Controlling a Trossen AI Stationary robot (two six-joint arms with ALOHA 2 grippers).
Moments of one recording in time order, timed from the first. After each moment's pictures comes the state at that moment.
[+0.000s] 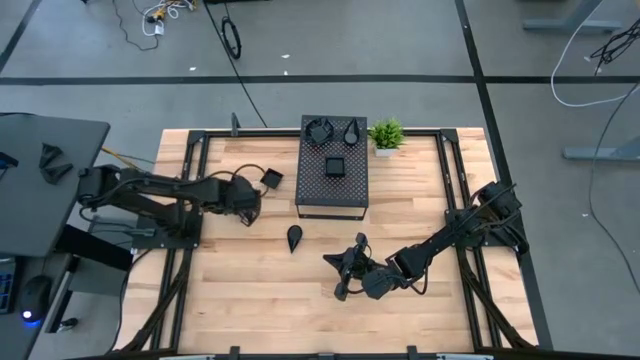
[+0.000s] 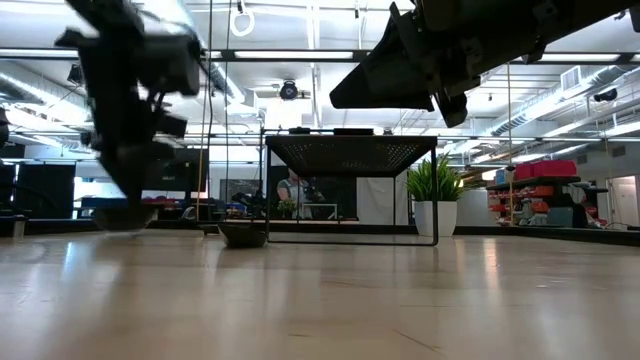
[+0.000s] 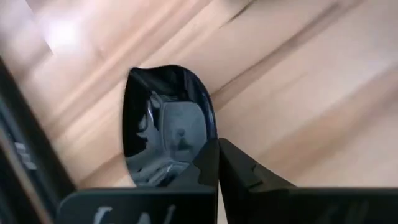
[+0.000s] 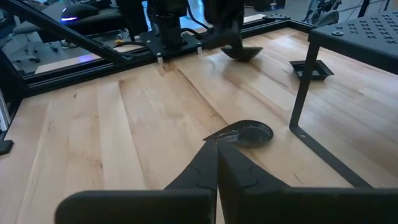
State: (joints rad) left arm 0.10 1.26 0.62 -0.80 -0.44 -0.76; right arm 0.54 1.85 0.93 0.44 0.84 0.49
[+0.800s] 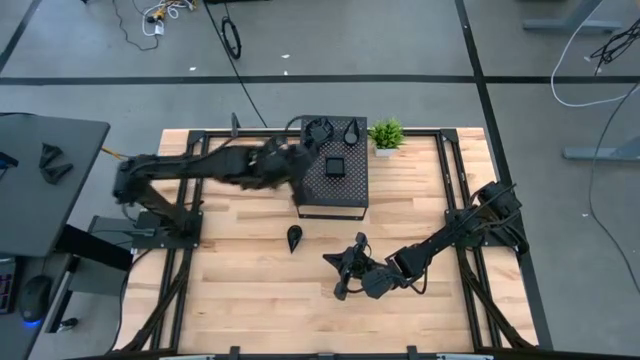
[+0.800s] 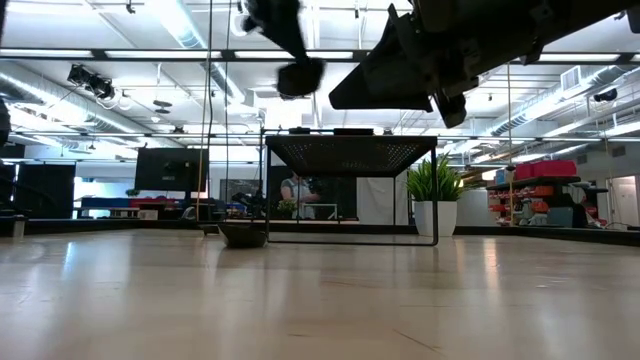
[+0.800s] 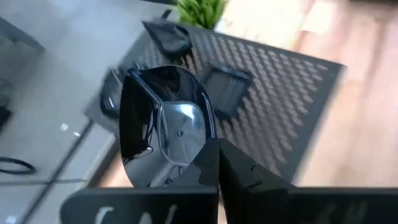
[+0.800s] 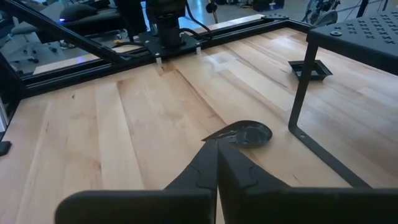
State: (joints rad) left arm 0.04 1.57 1.58 -0.85 -0.52 -0.19; right arm 0.54 1.85 0.93 0.44 0.84 0.49
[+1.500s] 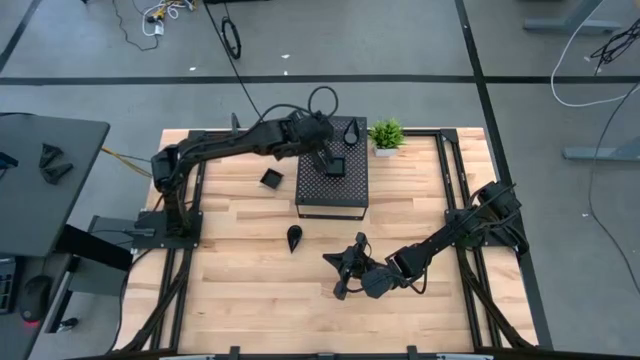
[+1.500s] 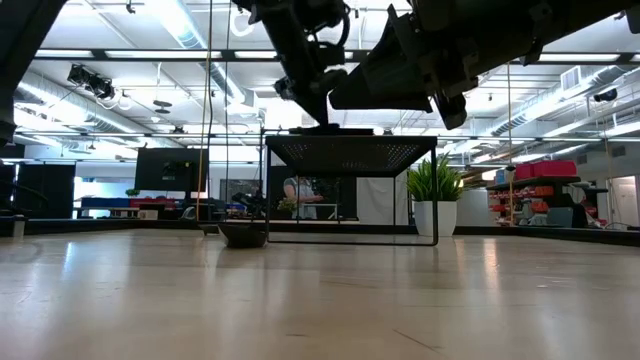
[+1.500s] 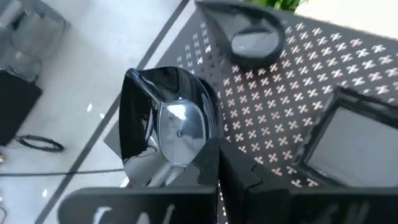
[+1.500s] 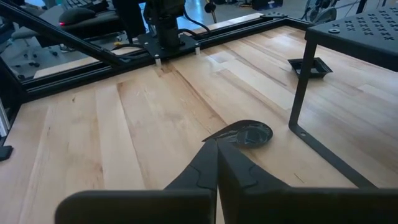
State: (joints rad) left arm 0.31 1.87 1.71 -0.70 -0.45 0.00; right arm 0.54 1.85 0.93 0.44 0.84 0.51
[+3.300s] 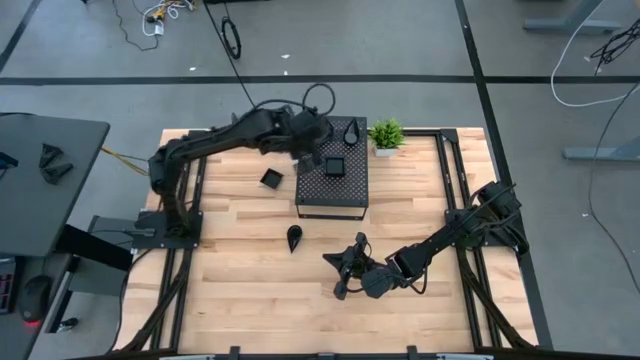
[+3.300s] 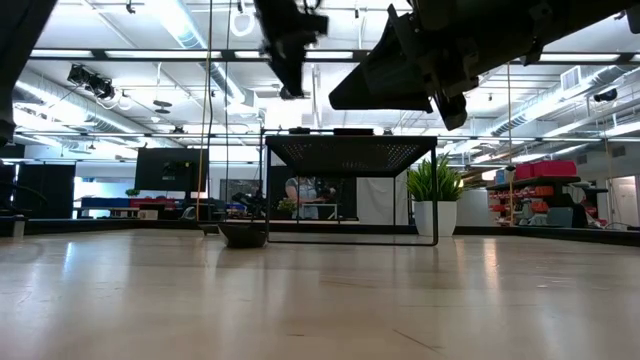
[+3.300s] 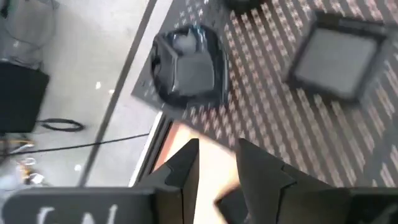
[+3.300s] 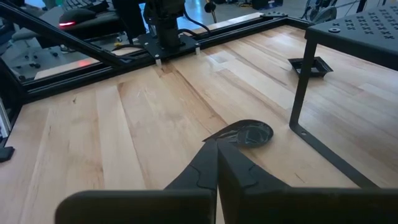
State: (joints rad) left arm 0.28 1.85 1.93 -1.14 -0.44 0.05; right arm 0.54 1.85 0.93 0.44 0.84 0.52
